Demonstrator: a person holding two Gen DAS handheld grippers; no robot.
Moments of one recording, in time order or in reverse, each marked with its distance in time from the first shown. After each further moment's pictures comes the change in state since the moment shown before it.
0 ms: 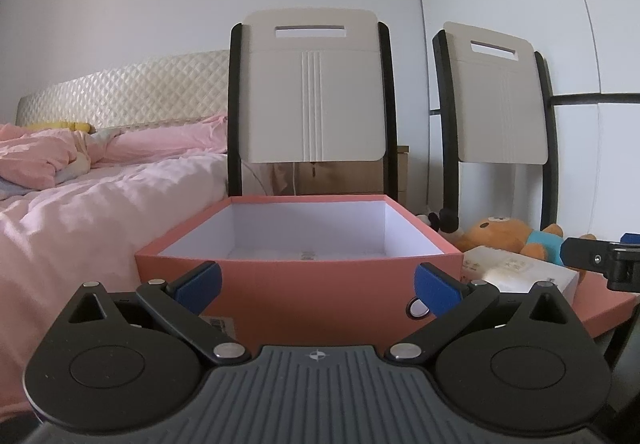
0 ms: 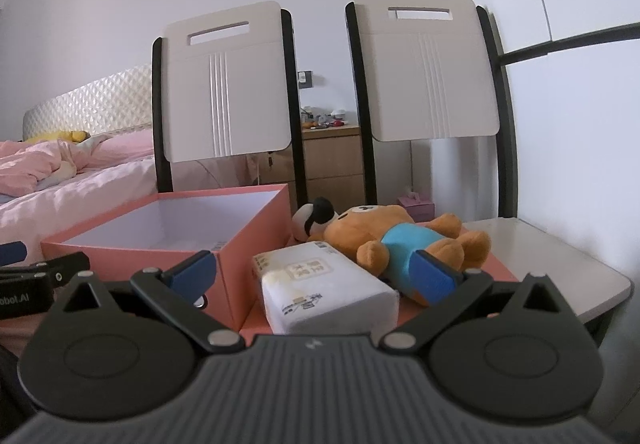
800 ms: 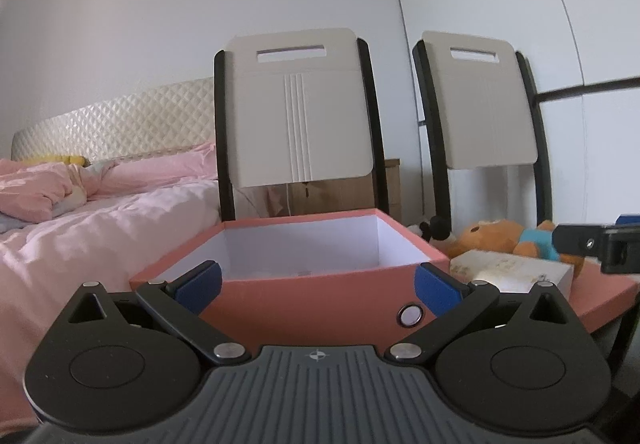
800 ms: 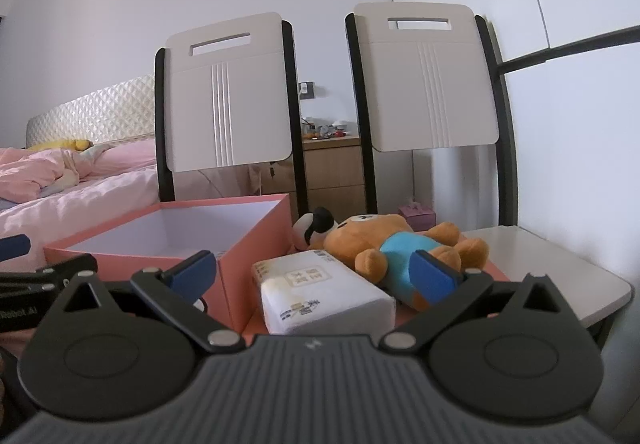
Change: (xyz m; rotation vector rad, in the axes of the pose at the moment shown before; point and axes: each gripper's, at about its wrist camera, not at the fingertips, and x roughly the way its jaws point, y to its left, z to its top) left arm -0.003 -0.016 -0.005 0.077 -0.061 0.002; right arm -0.006 -0.005 -0.004 0.004 -0.043 0.000
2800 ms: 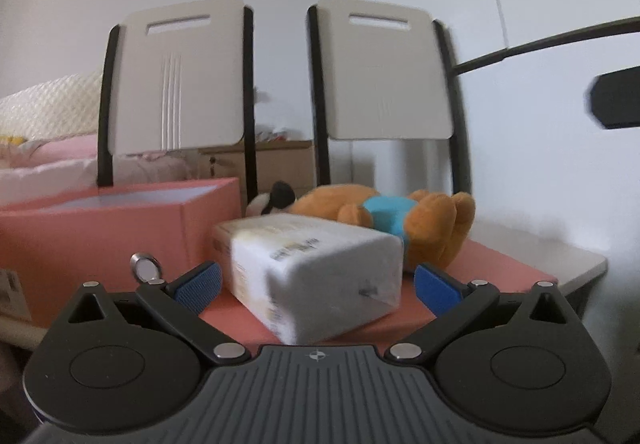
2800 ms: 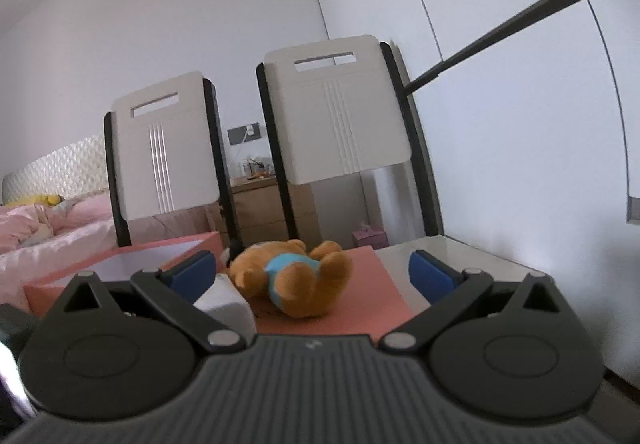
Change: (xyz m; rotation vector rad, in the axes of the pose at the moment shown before) left arm 0.036 -0.186 -0.044 -0.056 0.016 -0.119; right arm -0.082 -0.119 -0.012 0.114 -0.105 -0.081
